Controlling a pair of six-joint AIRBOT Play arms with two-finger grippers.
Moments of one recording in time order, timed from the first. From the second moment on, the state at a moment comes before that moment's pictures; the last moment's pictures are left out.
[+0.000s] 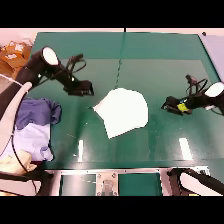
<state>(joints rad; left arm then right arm) -0.23 -1.58 1.43 1.04 -1.34 -1.45 -0.18 -1.16 0.85 -1.16 1.09 1.56</state>
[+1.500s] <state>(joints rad) -0.28 -0.97 1.81 1.03 -1.17 -1.49 -0.24 -0.89 1.55 -0.60 1.25 1.22</state>
